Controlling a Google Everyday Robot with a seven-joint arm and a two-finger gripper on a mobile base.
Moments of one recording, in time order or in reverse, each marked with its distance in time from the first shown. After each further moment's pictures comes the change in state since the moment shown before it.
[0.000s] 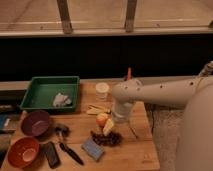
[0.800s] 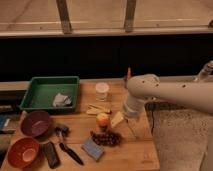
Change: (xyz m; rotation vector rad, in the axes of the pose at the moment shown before) arm 0.013 -0.036 -0.062 -0.041 -0.123 0.113
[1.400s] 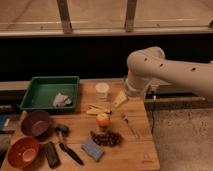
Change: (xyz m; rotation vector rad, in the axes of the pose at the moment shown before) arm -0.037 -0.012 -0.095 0.133 -0.083 -0.019
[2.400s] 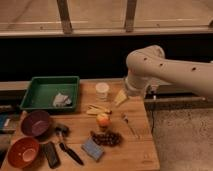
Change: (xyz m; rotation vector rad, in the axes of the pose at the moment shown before) arm -0.011 -0.003 -0.018 0.046 -0.038 -0.013
